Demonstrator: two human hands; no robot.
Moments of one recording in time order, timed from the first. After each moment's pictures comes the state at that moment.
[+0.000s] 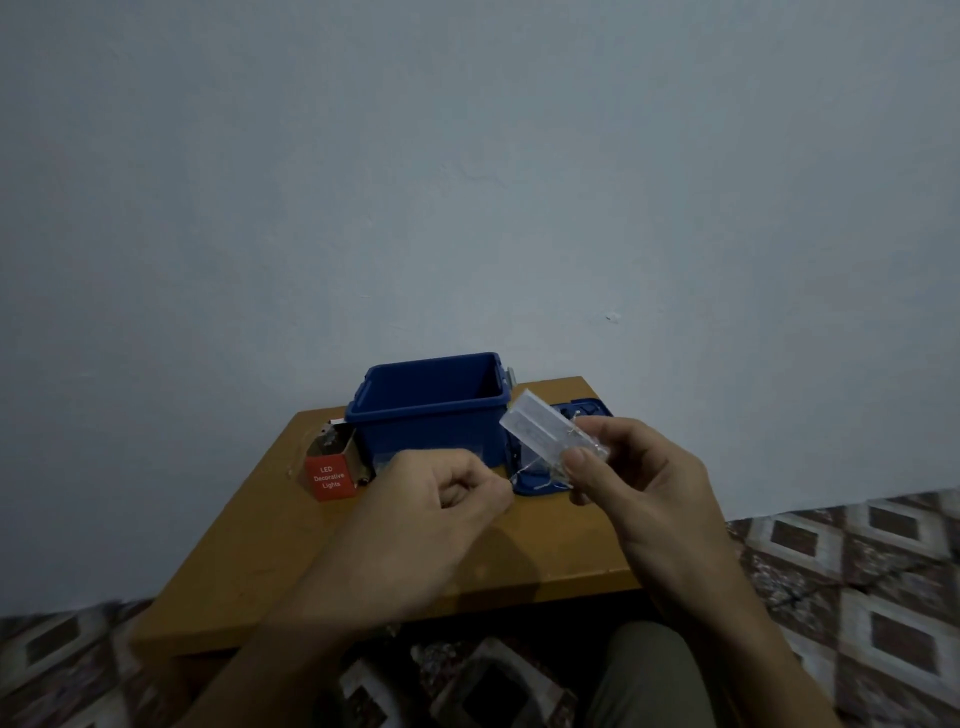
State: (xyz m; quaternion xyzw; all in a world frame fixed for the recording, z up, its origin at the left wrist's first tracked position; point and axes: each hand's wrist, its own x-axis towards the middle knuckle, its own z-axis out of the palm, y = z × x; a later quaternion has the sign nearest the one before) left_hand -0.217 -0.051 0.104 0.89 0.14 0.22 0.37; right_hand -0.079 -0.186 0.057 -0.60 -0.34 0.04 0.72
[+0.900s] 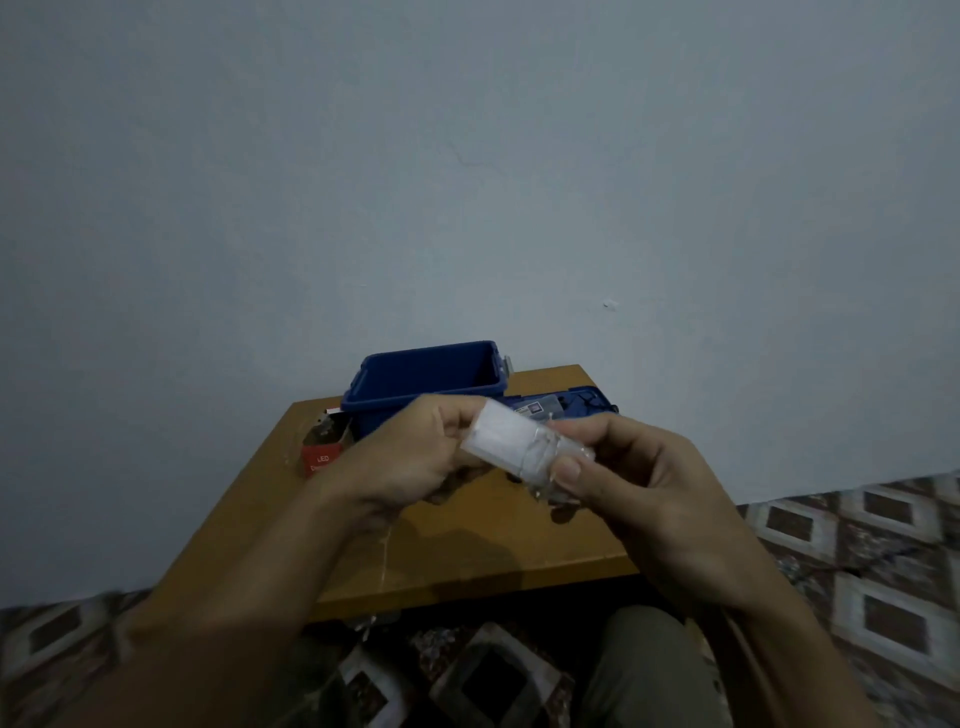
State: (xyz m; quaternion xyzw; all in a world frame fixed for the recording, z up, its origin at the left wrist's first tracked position) left_hand -0.178 -0.013 0.113 0.86 0.07 0.10 0.49; right_hand -0.074 -0.197 0.060 -0.51 -0.44 0.19 0.71
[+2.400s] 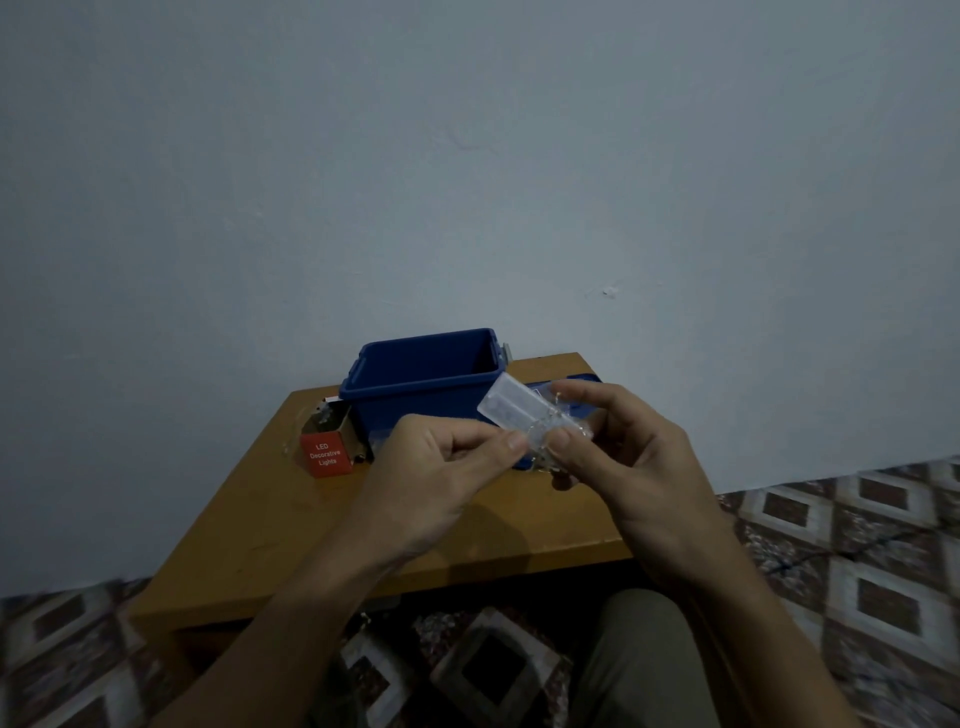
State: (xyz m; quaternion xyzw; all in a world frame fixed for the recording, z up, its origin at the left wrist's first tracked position) left_hand -0.192 -0.042 0.090 0.84 0.07 0.25 0.47; right_hand -0.078 -0.187 0.056 -0.58 -0.40 0.08 0.70
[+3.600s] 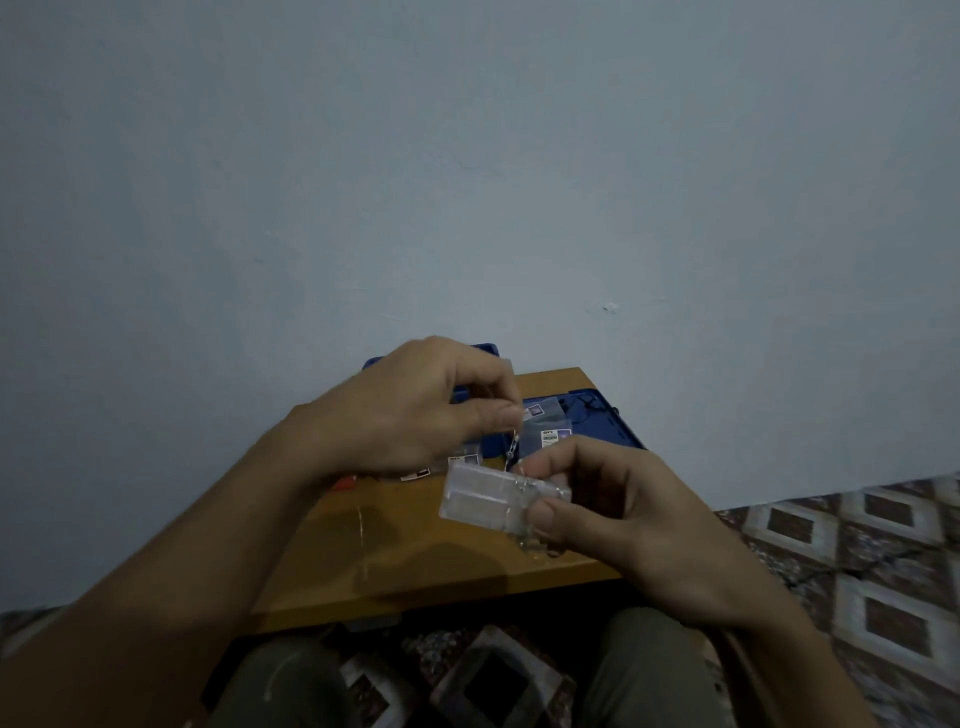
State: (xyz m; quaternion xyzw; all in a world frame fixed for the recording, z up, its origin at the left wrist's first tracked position) left_hand -0.189 -0.022 0.169 0.97 -0.03 0.13 0.19; right_hand -0.082 -0.201 0.063 -0.57 -0.49 0.23 0.62
